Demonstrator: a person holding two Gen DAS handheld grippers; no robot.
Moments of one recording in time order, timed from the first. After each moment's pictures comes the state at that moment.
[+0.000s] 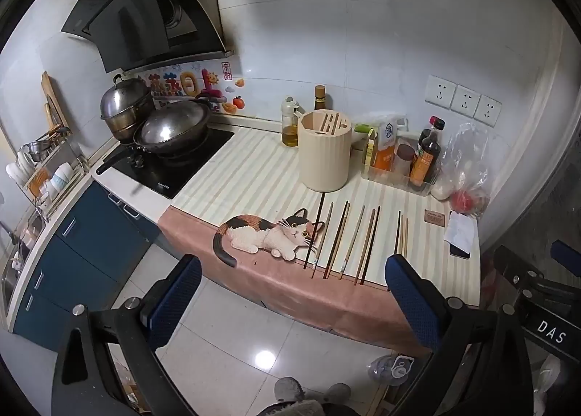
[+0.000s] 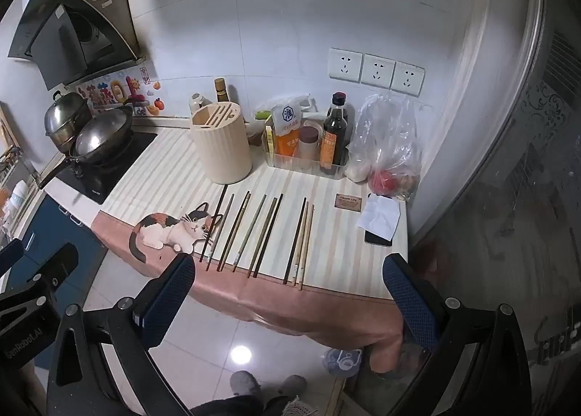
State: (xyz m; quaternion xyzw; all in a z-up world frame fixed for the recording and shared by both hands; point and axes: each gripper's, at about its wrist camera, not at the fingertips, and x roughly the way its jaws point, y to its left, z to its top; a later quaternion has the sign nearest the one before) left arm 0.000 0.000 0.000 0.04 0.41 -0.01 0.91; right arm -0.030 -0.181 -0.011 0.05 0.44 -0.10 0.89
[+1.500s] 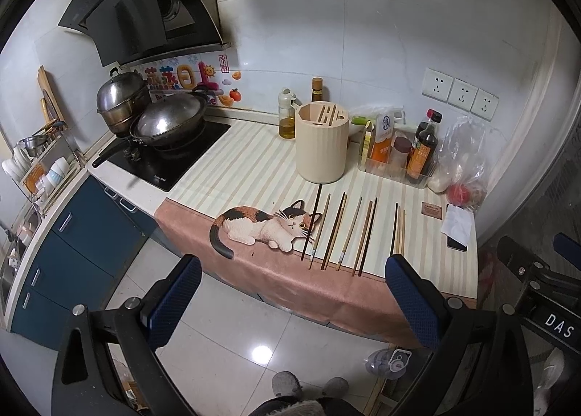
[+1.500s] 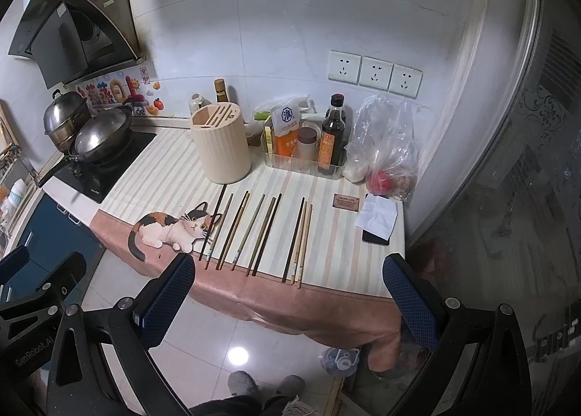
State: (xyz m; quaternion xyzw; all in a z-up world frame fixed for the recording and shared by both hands) left arm -0.009 -0.001 -0.010 0.03 0.42 -0.01 0.91; right arm -0.033 -0.178 -0.009 0.05 0.44 -0.10 0.89
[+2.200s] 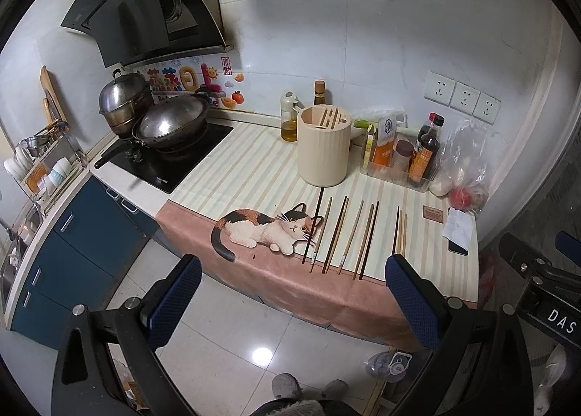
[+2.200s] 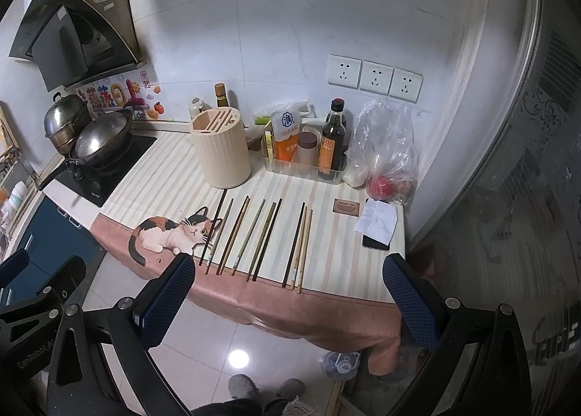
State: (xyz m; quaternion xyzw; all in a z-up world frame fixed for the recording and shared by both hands) left arm -0.004 -0.002 -0.008 0.02 0.42 -0.01 0.91; right arm -0.028 -0.183 -0.001 0.05 0.44 -0.10 0.89
